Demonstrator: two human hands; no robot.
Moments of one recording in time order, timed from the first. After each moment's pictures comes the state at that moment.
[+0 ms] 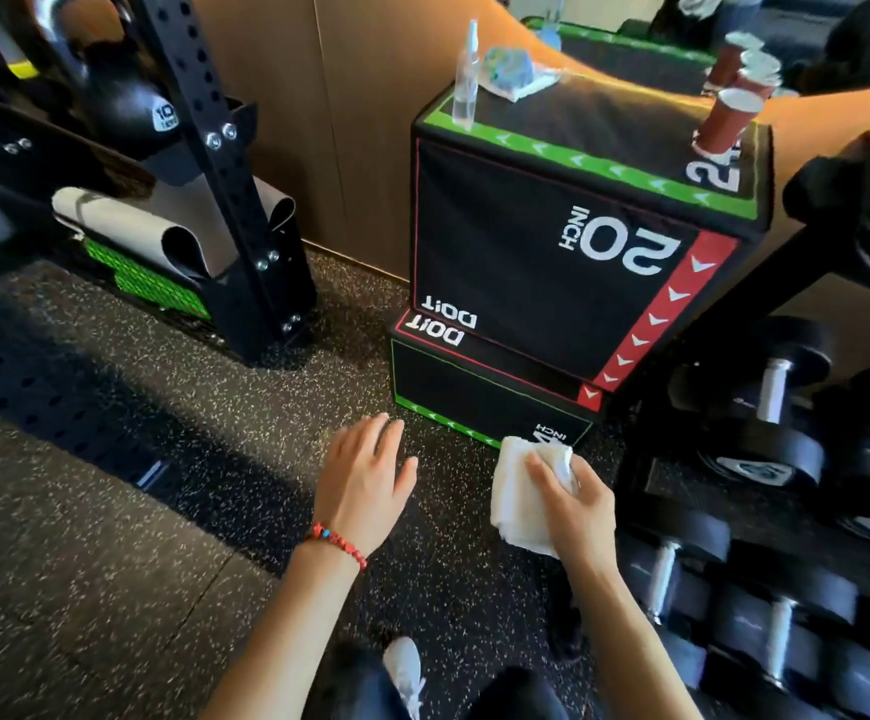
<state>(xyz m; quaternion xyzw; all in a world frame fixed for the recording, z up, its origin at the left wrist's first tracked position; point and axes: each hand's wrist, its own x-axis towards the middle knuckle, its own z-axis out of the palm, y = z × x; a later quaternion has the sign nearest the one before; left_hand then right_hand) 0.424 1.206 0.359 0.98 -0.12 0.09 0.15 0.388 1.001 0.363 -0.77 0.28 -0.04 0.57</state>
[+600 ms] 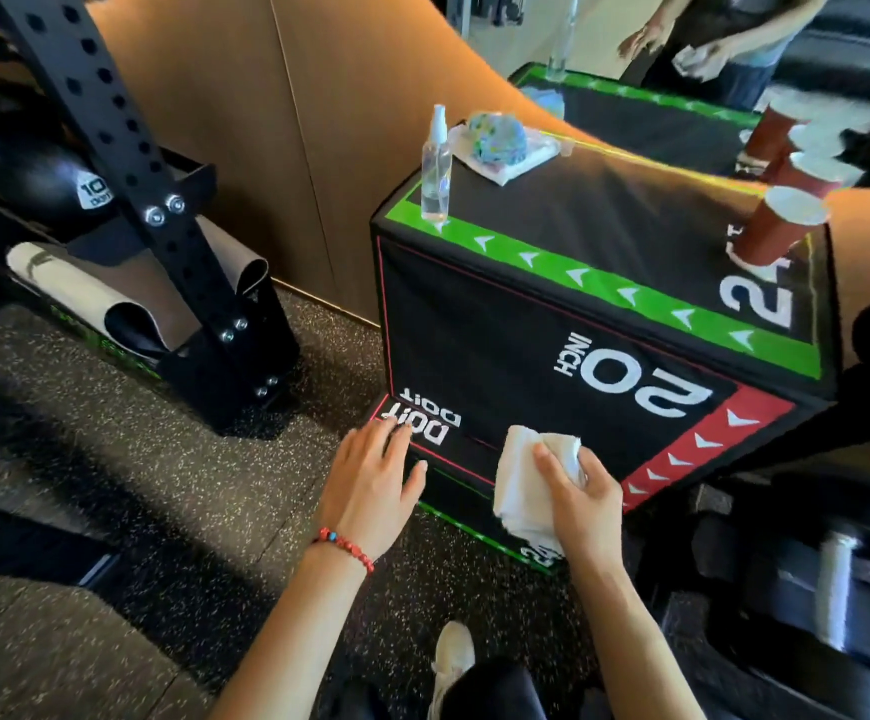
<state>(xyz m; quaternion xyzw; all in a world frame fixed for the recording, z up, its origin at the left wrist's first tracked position) 0.685 1.120 0.362 0.98 -0.12 0.10 0.15 0.661 0.918 0.375 -0.76 0.24 -0.09 0.59</state>
